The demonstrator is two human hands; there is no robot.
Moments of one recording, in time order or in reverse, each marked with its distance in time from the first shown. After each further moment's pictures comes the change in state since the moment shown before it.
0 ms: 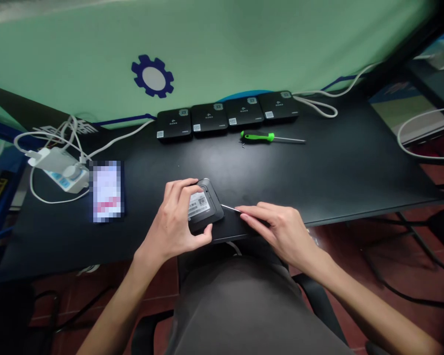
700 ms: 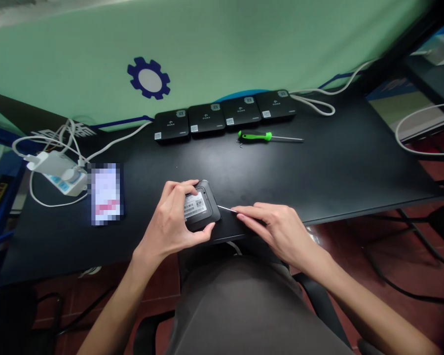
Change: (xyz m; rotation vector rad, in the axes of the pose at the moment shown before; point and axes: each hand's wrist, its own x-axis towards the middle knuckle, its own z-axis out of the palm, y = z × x) left_hand 0.002 -0.006 0.000 -0.032 0.039 0.023; right_hand 0.007 -0.010 -0.007 -0.039 -0.086 0.008
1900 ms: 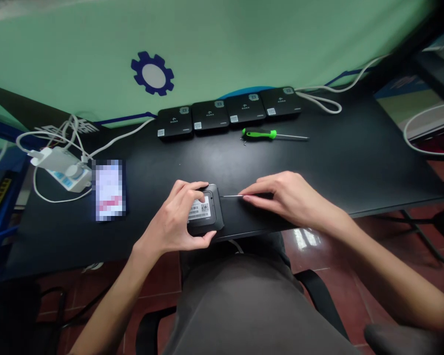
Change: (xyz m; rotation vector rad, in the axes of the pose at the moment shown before) left_hand -0.001 -0.010 -0.006 -0.052 -0.118 0.146; right_hand 0.053 0.021 -0.052 -0.091 -0.119 -0.163
